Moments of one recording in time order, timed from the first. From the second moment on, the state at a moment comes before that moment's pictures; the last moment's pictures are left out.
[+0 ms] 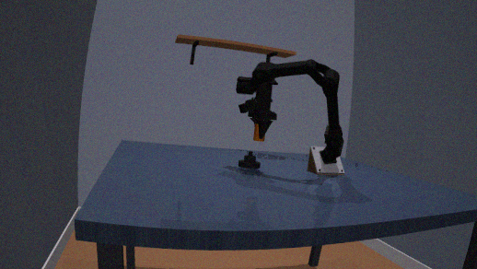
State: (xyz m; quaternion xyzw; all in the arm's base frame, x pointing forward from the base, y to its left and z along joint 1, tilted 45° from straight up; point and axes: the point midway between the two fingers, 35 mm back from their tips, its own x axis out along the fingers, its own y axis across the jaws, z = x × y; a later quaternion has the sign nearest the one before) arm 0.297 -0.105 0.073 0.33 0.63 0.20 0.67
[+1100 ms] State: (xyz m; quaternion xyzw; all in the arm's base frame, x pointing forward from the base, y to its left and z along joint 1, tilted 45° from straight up) arm 0.300 -0.129 -0.005 0.31 0.63 0.22 0.68
